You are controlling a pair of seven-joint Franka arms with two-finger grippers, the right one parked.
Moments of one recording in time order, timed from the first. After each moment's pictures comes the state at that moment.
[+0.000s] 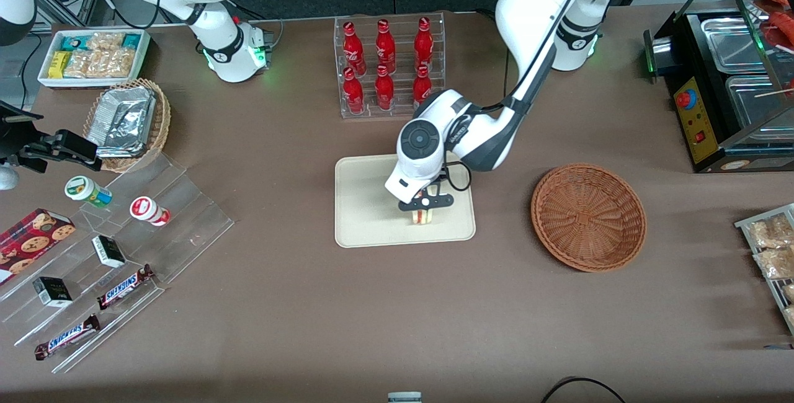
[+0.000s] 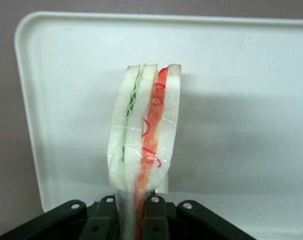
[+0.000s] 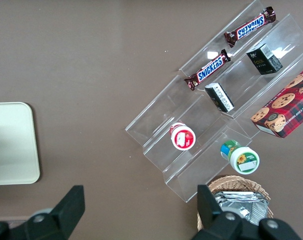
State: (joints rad) arm -0.69 0.66 -0.09 -1.55 -0.03 2.08 -0.84
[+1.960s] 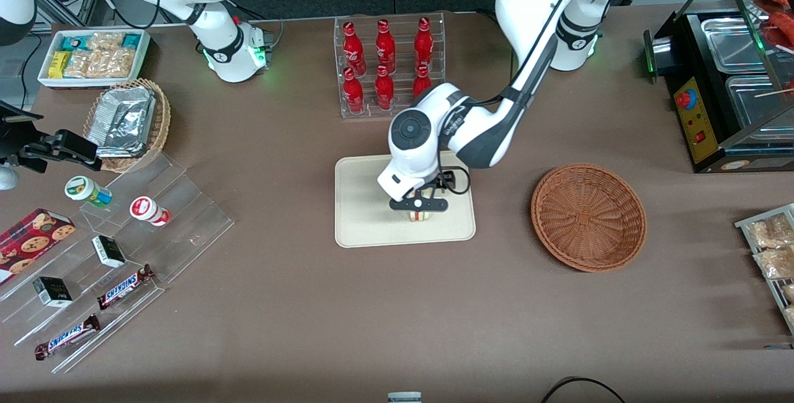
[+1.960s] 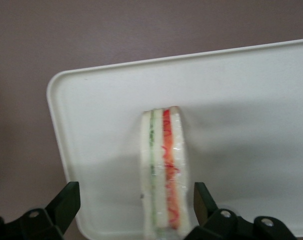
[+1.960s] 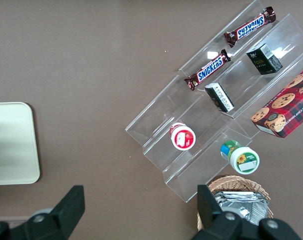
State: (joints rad) arm -0.70 0.63 -0.04 -1.48 0.06 1.99 -0.69
